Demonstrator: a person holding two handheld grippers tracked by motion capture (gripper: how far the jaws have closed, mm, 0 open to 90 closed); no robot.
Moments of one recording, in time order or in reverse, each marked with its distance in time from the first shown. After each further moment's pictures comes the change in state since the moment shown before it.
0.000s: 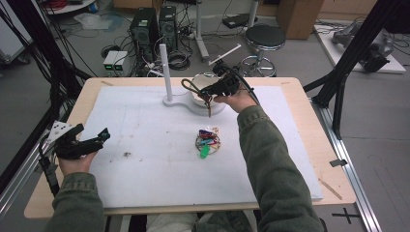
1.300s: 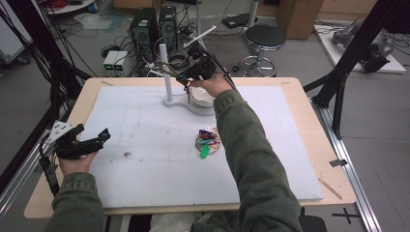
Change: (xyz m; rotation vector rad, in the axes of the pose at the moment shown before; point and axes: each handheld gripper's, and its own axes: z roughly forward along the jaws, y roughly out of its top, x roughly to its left) left arm 0.001 -0.001 0.001 0.014 -0.005 0.004; right arm 0.024 0.068 0.025 -0.046 -0.018 -0.035
